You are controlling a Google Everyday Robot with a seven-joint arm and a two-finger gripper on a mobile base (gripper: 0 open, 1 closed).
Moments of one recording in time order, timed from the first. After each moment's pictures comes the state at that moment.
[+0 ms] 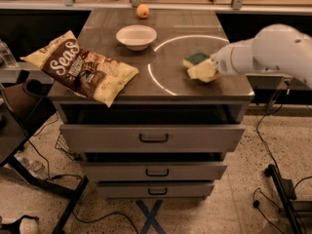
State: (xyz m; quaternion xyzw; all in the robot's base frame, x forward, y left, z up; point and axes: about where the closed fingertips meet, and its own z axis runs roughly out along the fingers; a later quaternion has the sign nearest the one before) arm 0.696 -0.176 0.853 -0.28 0.84 0.08 0.45
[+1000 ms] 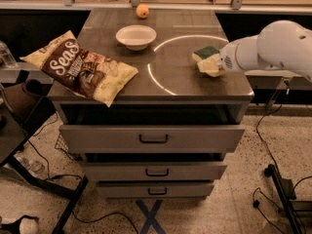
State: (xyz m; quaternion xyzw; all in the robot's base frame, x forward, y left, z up) arm 0.703 -0.189 0.858 -0.28 0.84 0.06 0.46
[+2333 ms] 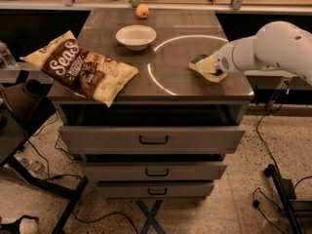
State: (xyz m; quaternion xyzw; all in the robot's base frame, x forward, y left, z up) arm 0.704 -0.182 0.855 -0.28 0.84 0.06 0.45
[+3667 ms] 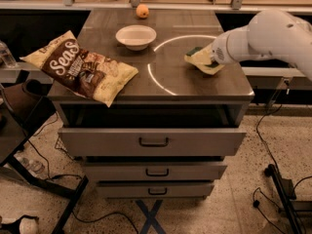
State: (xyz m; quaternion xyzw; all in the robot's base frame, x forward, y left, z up) arm 0.719 -0.175 0.871 -0.29 0.84 0.06 0.46
